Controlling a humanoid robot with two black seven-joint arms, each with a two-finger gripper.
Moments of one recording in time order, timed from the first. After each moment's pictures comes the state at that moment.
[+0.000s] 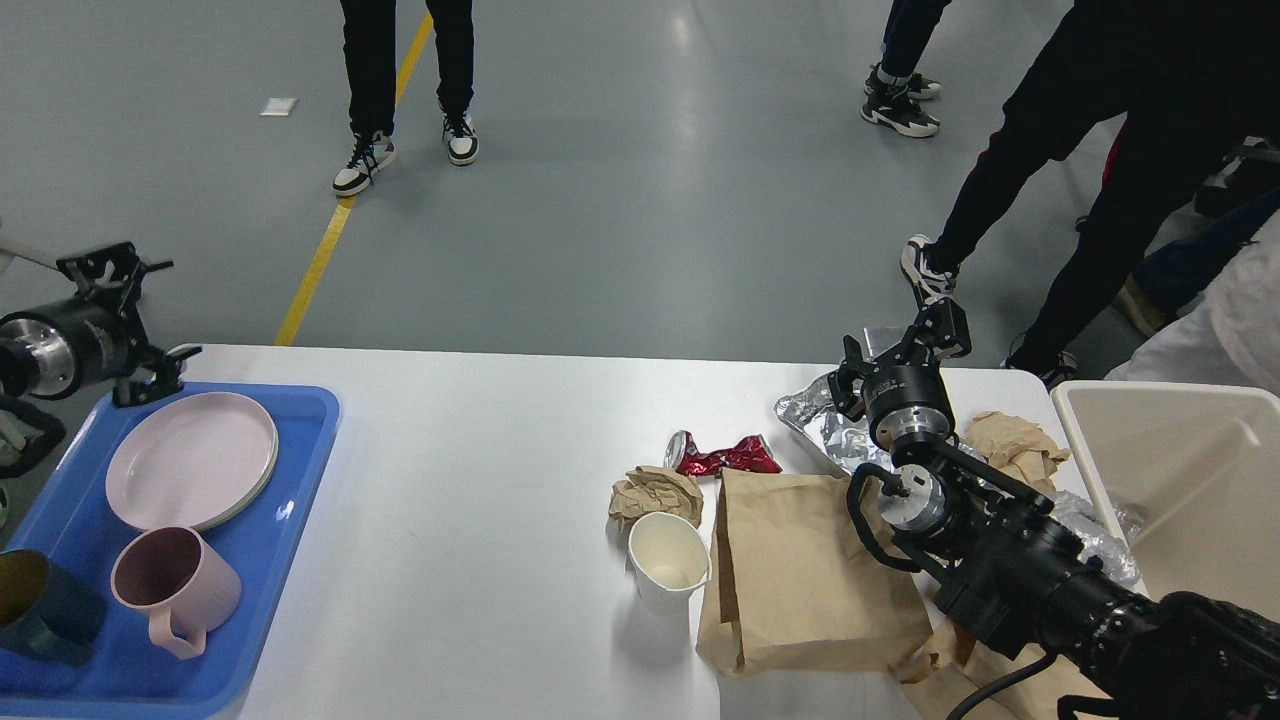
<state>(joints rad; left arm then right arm) -0.91 0.67 -0.26 -0.49 -0.40 -0.37 0.13 0.69 -0.05 0.56 0.56 0.21 -0.04 0.60</state>
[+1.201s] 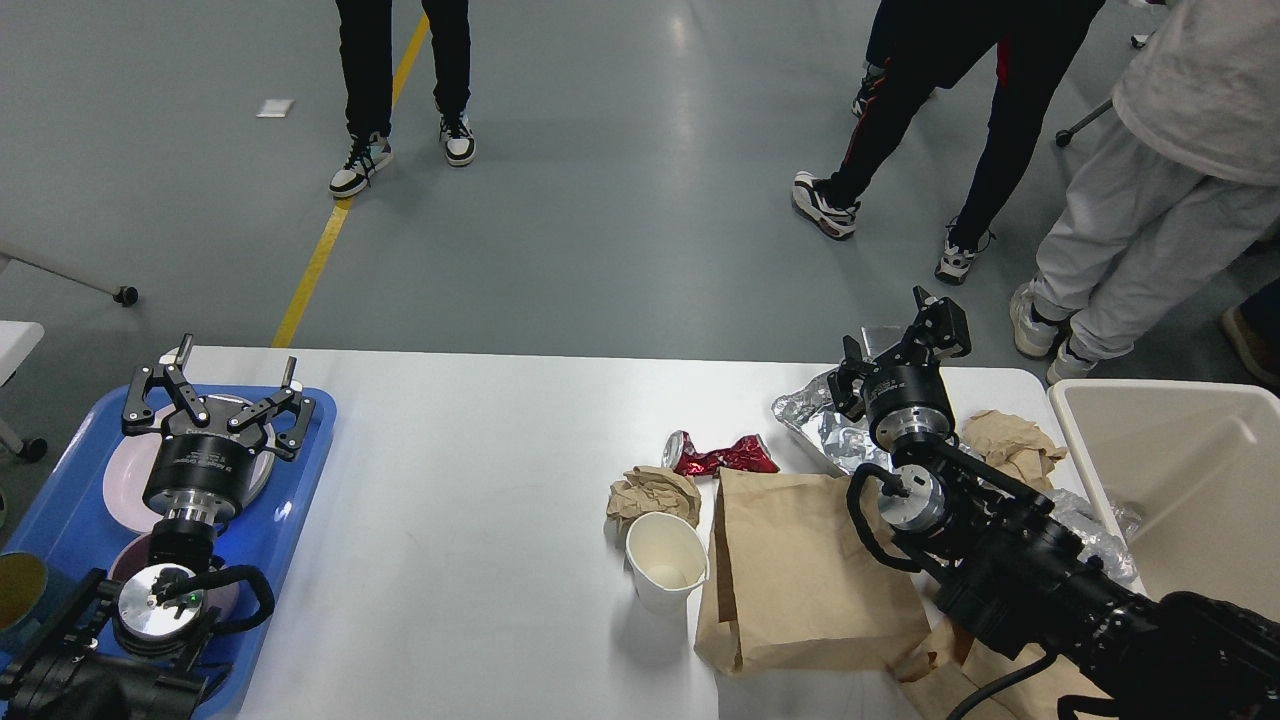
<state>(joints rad) -0.31 0.18 -1.44 -0.74 -0.01 -0.54 -0.17 0.69 -0.05 0.56 0.56 0.21 -0.04 0.60</state>
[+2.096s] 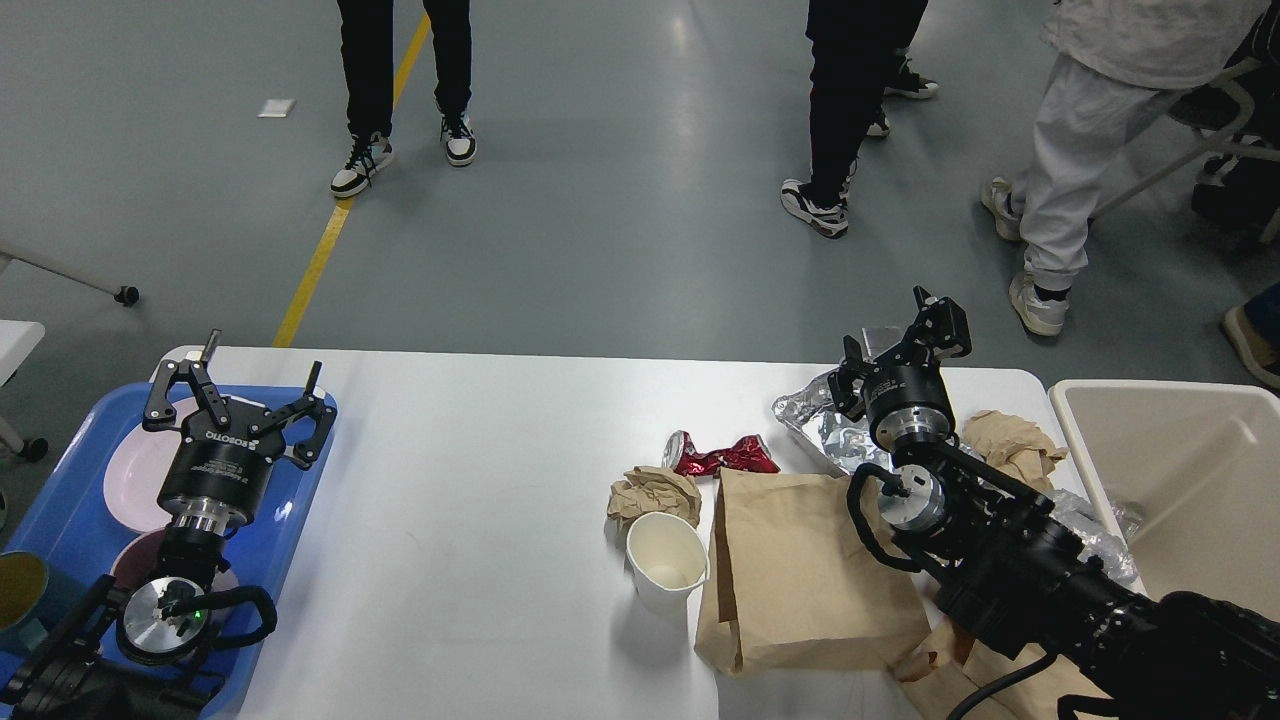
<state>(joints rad) -0.30 0.18 -1.41 -0.70 0.16 -0.65 -0.18 0.69 -0.05 0.56 0.56 0.21 -0.04 0.60</state>
